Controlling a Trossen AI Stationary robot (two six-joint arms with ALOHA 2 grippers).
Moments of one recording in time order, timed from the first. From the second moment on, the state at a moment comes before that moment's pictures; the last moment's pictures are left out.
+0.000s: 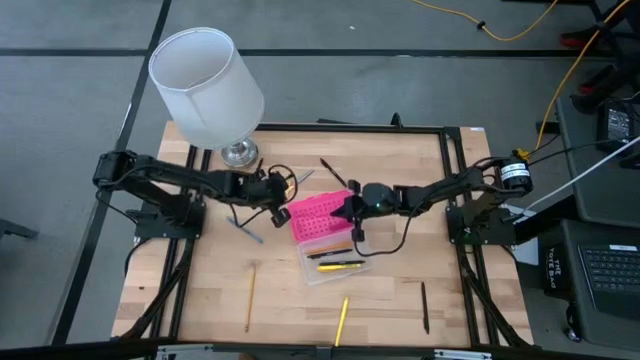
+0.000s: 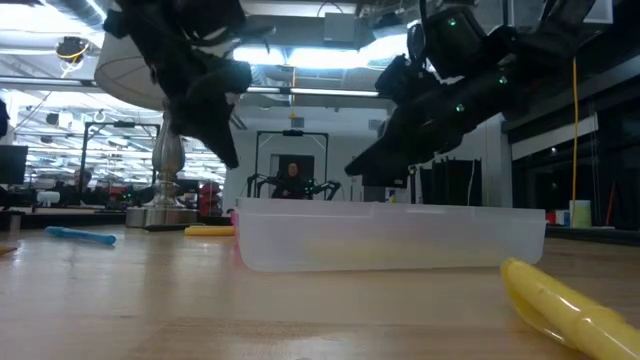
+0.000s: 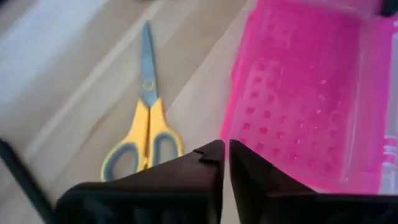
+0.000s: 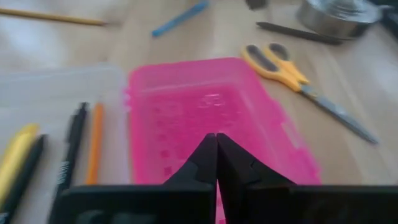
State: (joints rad) left arm 0.03 1.35 0.80 -0.43 -0.29 -0.50; right arm -0.02 1.66 0.66 0.50 -0.04 -0.11
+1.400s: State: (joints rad) left arm 0.22 1.56 0.79 -0.55 -0.31 -0.28; right arm -0.04 1.66 0.66 0.51 -0.10 -0.11
